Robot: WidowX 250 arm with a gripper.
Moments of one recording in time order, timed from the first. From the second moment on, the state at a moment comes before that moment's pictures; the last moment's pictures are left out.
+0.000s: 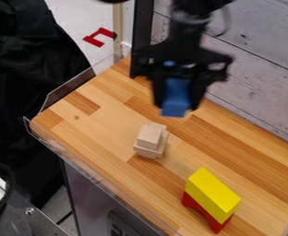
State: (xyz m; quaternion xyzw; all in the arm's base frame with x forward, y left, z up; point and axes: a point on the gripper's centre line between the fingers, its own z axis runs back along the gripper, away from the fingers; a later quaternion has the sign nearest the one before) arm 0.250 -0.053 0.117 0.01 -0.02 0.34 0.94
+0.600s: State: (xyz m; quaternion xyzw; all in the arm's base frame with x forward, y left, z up) arm 0.256 -0.120 0.084 -0.06 0.10 0.49 0.86
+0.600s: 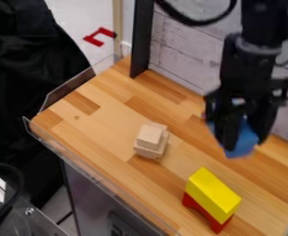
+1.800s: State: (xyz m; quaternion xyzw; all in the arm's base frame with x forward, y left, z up) arm 0.226 -0.125 0.055 -0.11 0.11 0.50 0.85
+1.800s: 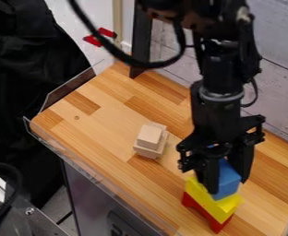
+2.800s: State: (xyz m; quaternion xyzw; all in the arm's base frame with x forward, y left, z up) arm 0.223 -0.125 0.043 -0.10 0.09 0.59 0.80
